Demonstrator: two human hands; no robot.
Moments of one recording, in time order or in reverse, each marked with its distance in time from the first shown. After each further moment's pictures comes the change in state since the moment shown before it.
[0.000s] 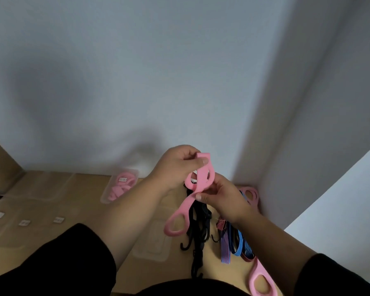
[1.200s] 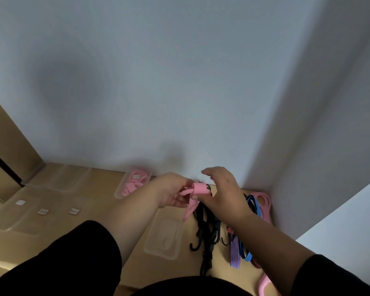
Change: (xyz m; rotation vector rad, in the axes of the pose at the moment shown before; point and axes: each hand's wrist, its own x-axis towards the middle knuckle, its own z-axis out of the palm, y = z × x) left_hand -0.011 -0.050 -0.035 -0.023 -0.027 -0.740; right_hand 0.017 0.000 0.030 -0.795 0.210 -0.374
